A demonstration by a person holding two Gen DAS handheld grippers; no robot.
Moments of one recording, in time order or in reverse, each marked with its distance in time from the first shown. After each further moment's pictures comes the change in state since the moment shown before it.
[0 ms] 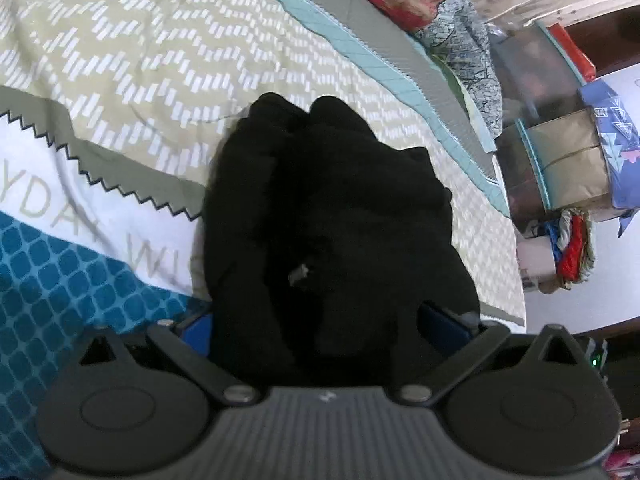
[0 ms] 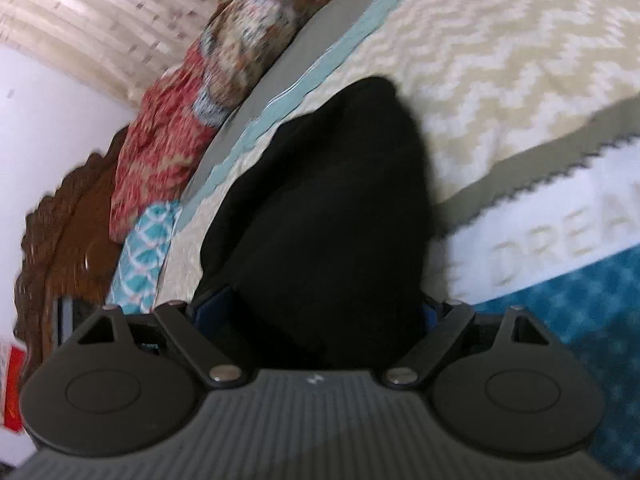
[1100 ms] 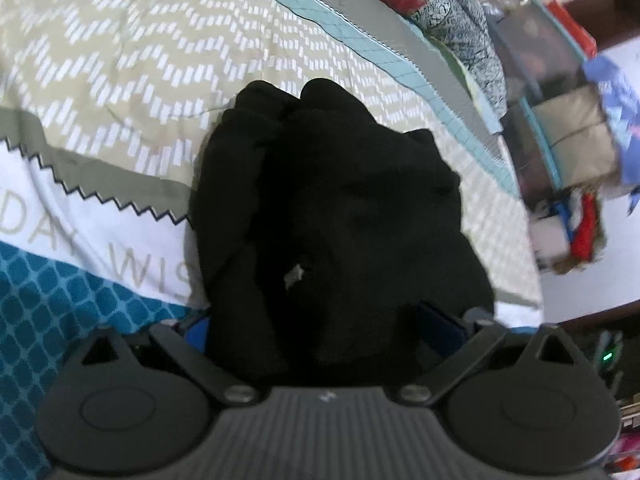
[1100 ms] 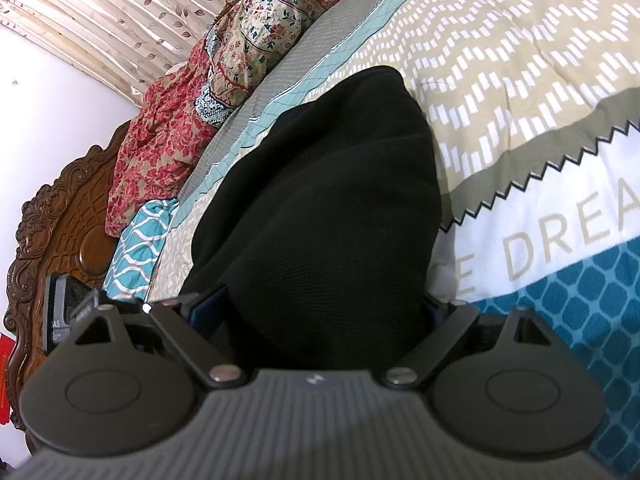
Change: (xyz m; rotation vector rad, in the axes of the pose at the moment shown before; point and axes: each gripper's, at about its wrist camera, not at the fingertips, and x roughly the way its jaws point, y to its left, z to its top) left arm 0.018 -0.011 0.002 0.067 0.032 0.049; right arm -0.001 -0.011 -0.002 0.045 -0.024 0.032
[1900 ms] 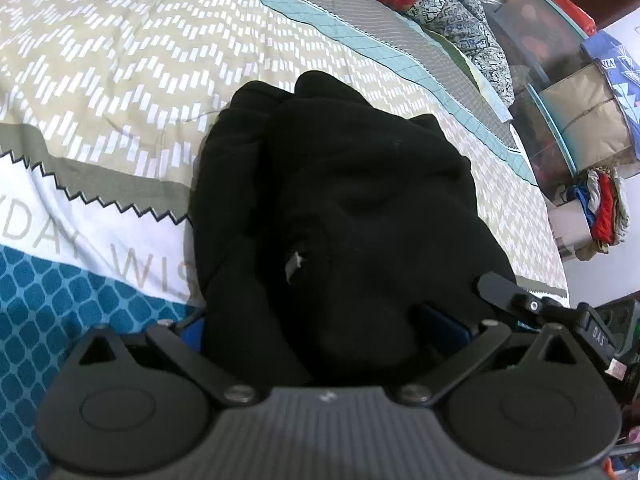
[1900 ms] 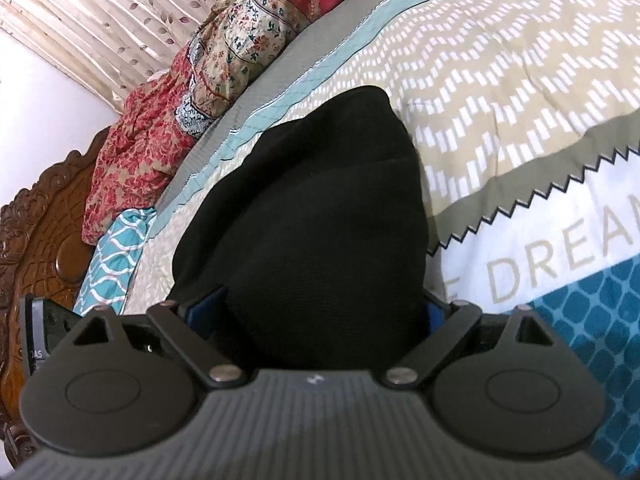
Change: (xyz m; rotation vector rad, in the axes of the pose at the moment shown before) left arm 0.003 -0.008 -0.010 0.060 -0.024 0.056; right arm 0.000 0.003 -0.001 -0.018 -0.060 -0.076
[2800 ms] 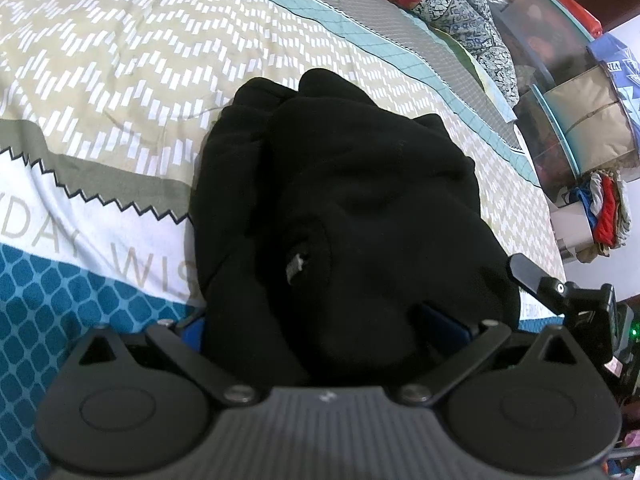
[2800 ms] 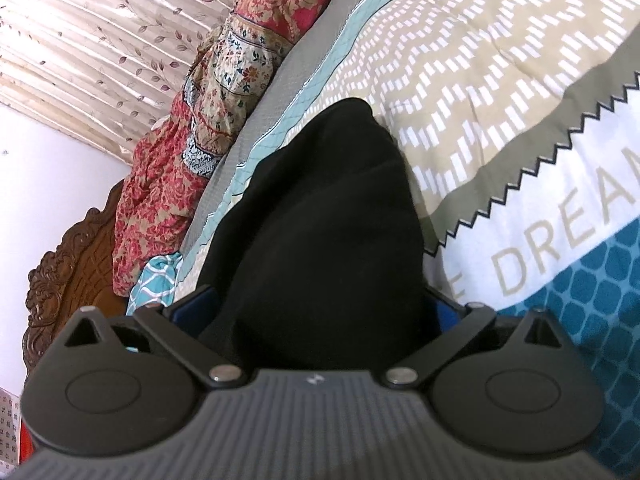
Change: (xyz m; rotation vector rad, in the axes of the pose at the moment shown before) left arm 0.002 0.002 0.003 -0.013 0.016 0.005; right arm -0.008 -0.015 0.001 0.169 -0.048 0.077
